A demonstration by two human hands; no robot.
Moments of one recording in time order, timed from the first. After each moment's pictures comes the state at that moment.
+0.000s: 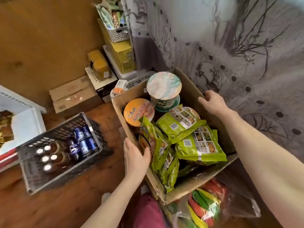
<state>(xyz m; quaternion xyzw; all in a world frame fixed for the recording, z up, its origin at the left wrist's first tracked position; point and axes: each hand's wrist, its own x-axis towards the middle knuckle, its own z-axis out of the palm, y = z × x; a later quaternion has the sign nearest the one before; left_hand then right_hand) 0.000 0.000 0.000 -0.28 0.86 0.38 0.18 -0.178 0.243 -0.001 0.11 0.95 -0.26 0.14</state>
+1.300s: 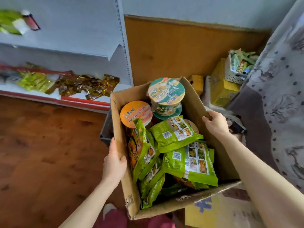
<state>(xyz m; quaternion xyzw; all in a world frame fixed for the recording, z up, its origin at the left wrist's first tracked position) 0.201 -0.225 0.079 -0.54 0.73 0.41 -0.05 -0.087 -0.085 0.085 -0.19 0.94 -0.26 0.14</state>
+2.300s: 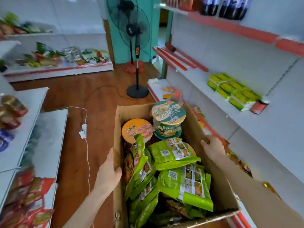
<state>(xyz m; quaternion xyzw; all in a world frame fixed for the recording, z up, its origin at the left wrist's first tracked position) 0.695 -0.785 0.151 -0.80 0.45 0.31 -0.25 0.401 -0.947 0.118 -0.63 0.72 -0.18 0.23</state>
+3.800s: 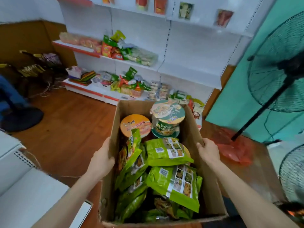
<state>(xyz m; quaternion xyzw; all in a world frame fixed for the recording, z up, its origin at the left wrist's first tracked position) 1.652 -1.767 0.156 -0.91 0.23 0.15 -0.32 1.491 -2.065 0.152 -0.84 0.47 -0.12 0.23</state>
